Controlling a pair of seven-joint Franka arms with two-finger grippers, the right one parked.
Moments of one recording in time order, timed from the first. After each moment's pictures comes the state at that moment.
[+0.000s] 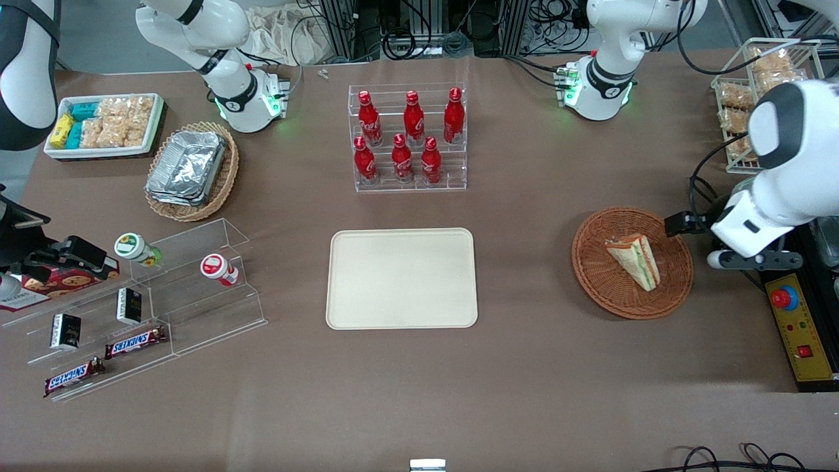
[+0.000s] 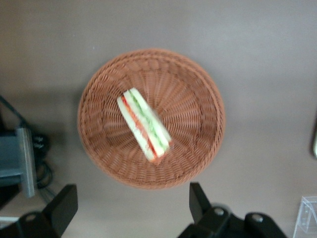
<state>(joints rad) -0.09 0.09 0.09 -1.93 -0.02 1.89 -0.04</state>
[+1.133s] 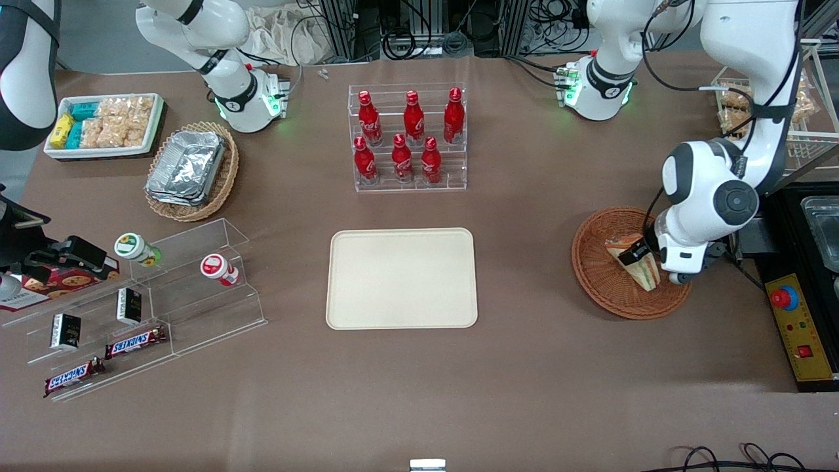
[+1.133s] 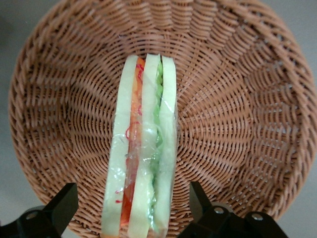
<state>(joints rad) -0.13 0.24 0.09 -2.23 -0.02 2.33 -0.67</state>
